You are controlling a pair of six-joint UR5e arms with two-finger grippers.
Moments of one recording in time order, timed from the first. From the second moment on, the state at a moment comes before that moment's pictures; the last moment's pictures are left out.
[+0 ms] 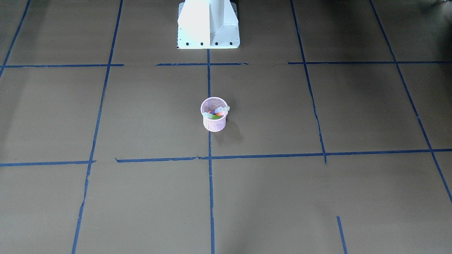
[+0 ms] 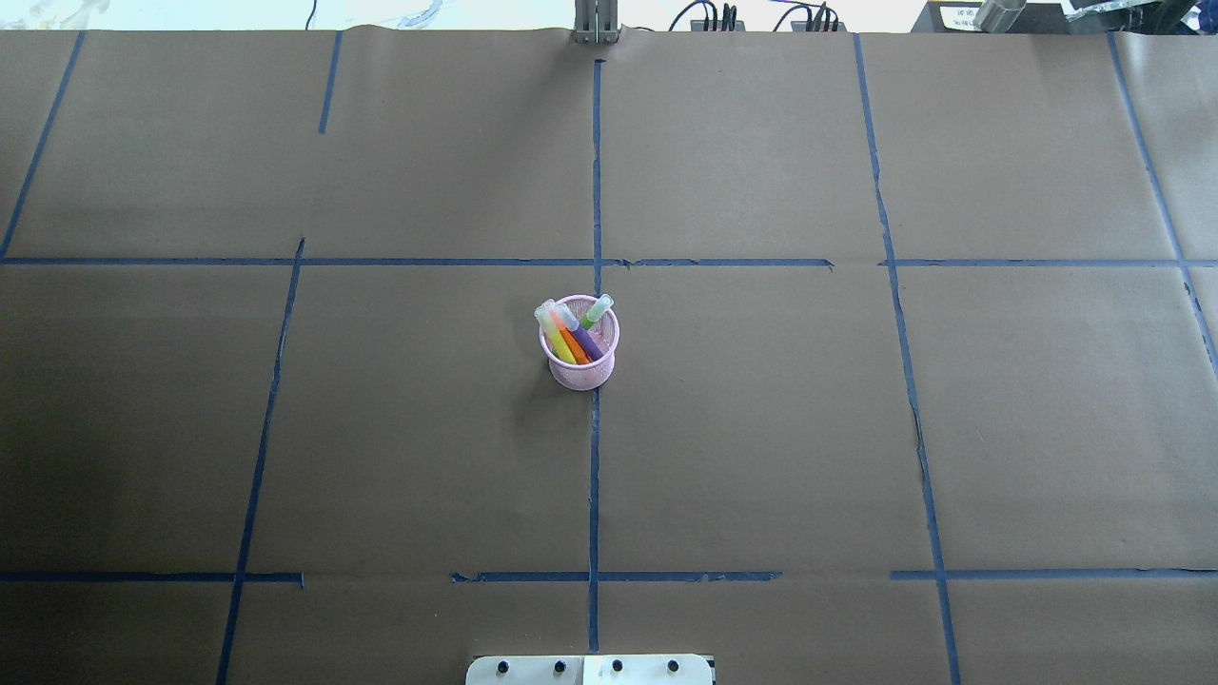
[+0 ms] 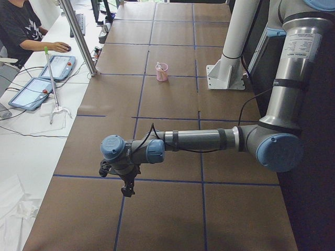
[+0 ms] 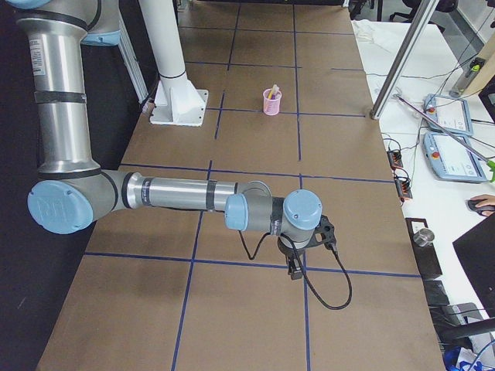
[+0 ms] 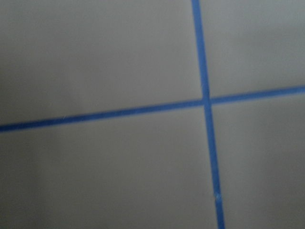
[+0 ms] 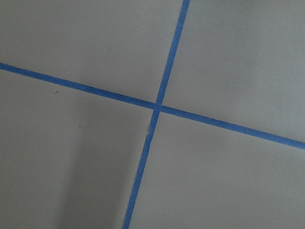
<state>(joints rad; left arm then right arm) -1.53 -1.68 -1.38 -1.56 -2.30 0.17 1.61 -1.52 1.53 -1.60 2.37 -0.29</state>
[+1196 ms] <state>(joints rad) -1.53 -1.56 -1.50 -1.56 -2.29 0.17 1.56 -1.50 1.51 -1.61 2.34 -0.29</state>
